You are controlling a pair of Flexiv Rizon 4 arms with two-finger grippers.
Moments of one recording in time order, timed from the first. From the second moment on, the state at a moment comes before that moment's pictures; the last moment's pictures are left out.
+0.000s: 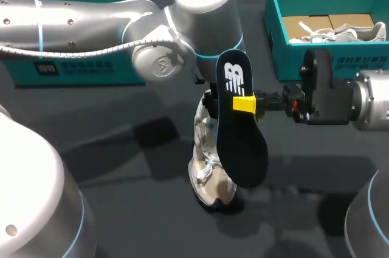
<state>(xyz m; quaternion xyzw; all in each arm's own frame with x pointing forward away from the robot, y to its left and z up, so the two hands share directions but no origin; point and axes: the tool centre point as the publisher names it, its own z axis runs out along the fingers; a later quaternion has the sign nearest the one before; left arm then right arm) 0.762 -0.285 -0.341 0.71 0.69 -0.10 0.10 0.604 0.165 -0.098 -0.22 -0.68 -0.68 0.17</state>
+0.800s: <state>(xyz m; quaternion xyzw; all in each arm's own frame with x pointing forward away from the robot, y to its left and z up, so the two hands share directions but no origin) 0.772 -0.270 -0.269 0.67 0.67 -0.21 0.23 0.604 0.165 -0.098 -0.22 -0.68 -0.68 0.17</state>
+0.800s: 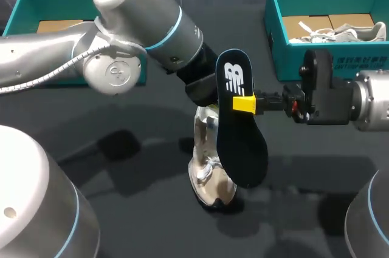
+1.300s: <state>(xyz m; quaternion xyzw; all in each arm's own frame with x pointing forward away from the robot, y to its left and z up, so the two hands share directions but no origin) 0.788 -0.247 -0.223 0.64 0.62 -0.28 0.36 0.623 0.143 -0.098 -0.26 -0.65 -0.68 0.21</state>
